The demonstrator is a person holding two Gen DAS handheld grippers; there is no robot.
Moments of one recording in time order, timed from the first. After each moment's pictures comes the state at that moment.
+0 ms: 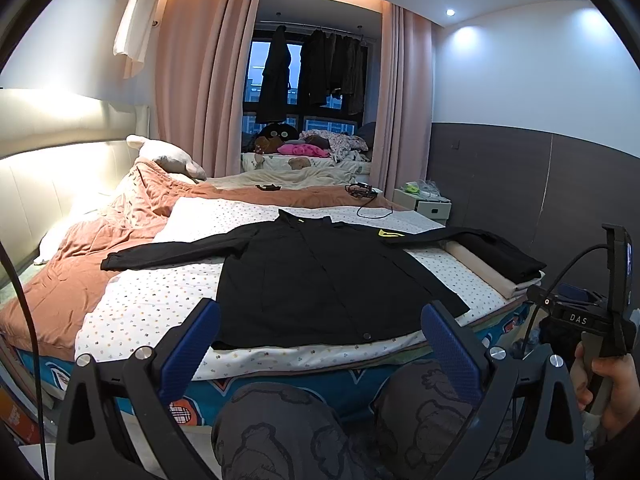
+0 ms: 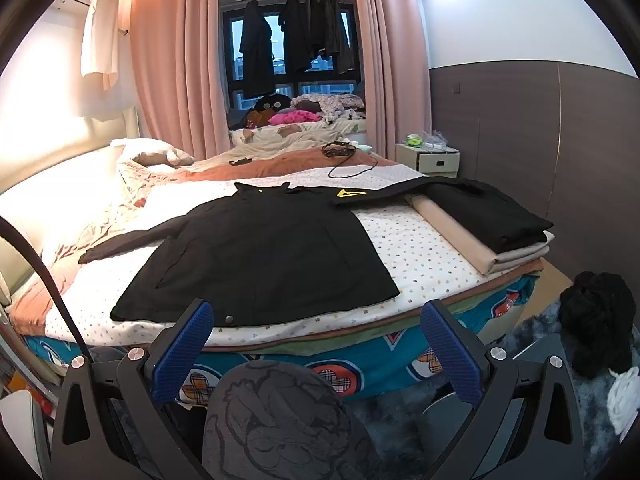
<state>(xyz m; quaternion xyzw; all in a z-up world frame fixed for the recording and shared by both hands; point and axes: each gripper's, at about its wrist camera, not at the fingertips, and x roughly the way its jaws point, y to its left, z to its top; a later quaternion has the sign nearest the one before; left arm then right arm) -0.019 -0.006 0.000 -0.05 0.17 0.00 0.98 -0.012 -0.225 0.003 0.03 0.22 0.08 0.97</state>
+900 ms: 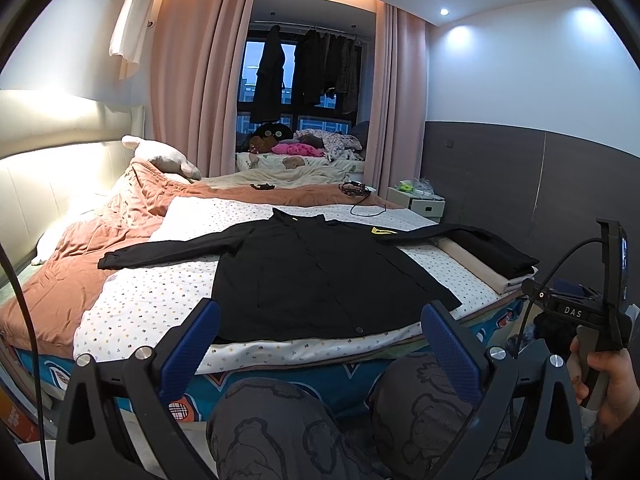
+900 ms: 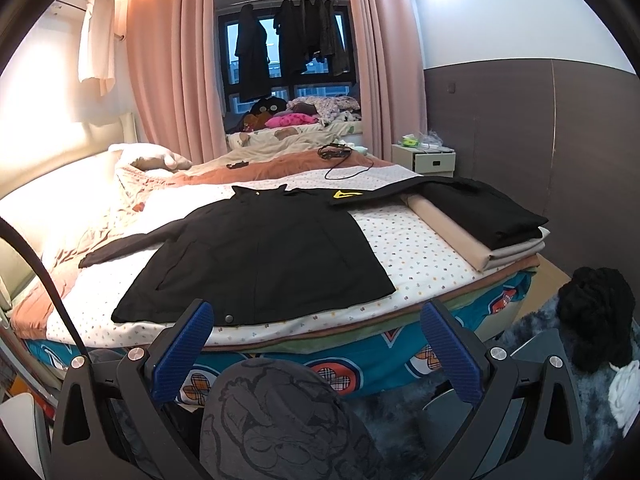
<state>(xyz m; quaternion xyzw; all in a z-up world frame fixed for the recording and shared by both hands) -0.028 -0.013 0.004 -0.05 0.17 -0.01 0.98 -0.019 -0.232 0.000 0.03 0.22 0.07 0.97</state>
